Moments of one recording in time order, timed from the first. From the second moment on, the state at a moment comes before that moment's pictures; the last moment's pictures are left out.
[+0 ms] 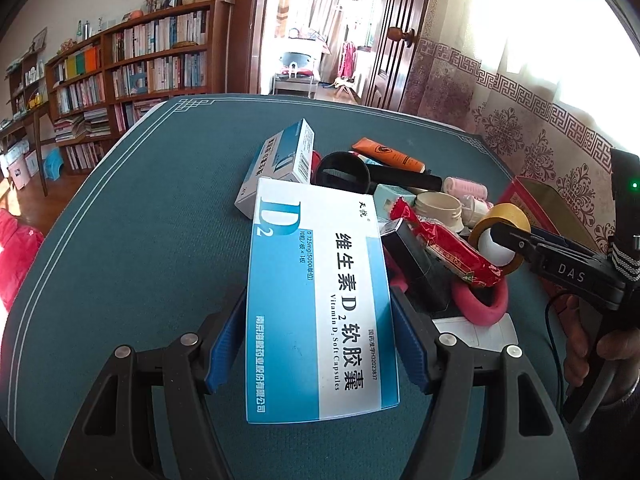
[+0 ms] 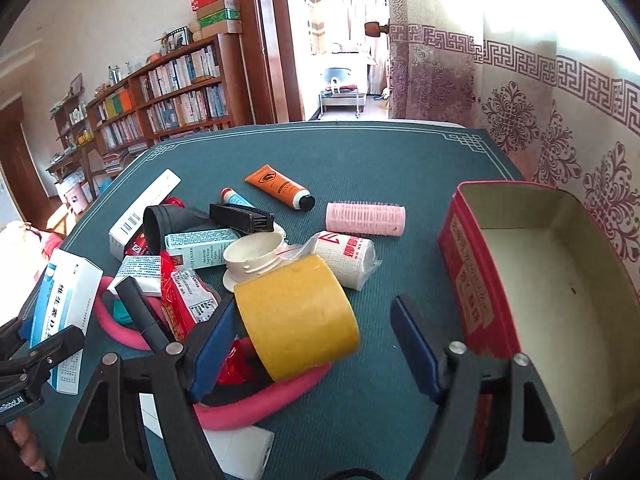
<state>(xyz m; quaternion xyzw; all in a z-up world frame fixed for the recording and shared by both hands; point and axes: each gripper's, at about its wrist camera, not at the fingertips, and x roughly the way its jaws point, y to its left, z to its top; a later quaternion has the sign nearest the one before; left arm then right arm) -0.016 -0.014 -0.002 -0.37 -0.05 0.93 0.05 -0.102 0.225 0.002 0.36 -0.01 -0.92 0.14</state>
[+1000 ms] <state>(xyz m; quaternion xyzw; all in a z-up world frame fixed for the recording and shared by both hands) -0.014 0.054 0.033 -0.35 -0.01 0.93 0.11 -0.026 0.319 0.060 0.23 -0.10 -0.97 0.01</state>
